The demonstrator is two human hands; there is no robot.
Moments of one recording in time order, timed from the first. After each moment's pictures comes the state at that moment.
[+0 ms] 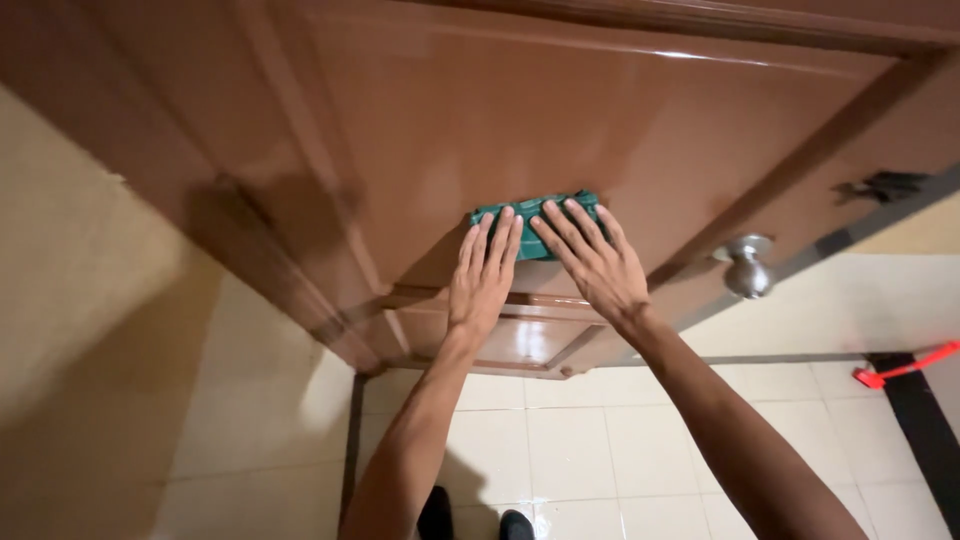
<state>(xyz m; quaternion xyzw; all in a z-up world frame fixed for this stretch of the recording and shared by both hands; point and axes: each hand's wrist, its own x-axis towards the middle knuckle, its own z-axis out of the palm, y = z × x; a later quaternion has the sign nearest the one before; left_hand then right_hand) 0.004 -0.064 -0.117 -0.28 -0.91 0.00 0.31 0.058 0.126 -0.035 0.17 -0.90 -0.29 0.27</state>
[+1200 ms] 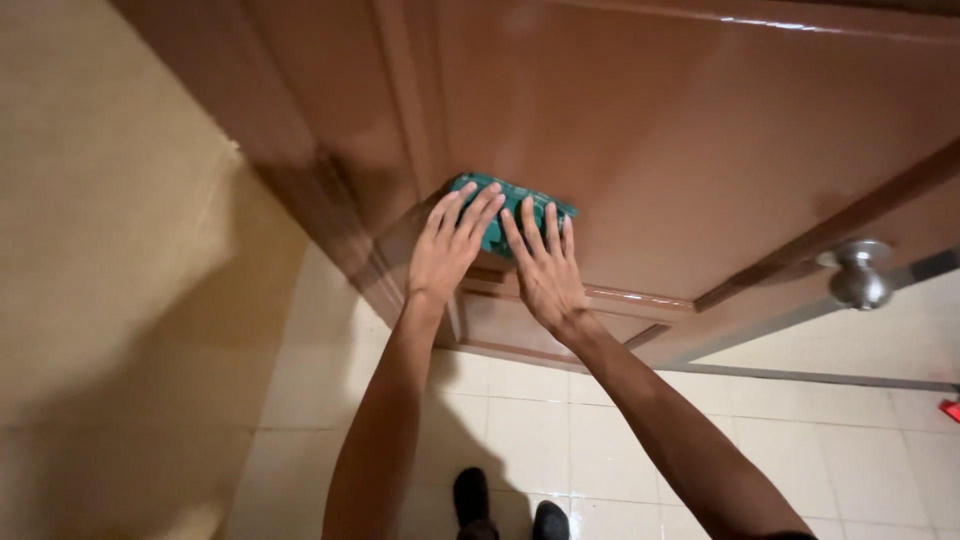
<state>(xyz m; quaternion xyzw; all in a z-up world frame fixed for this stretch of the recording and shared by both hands) -0.045 -0.213 -0.115 -0.27 -0.88 0.17 0.34 0.018 -0.027 -0.112 0.16 -0.96 0.01 0.21</state>
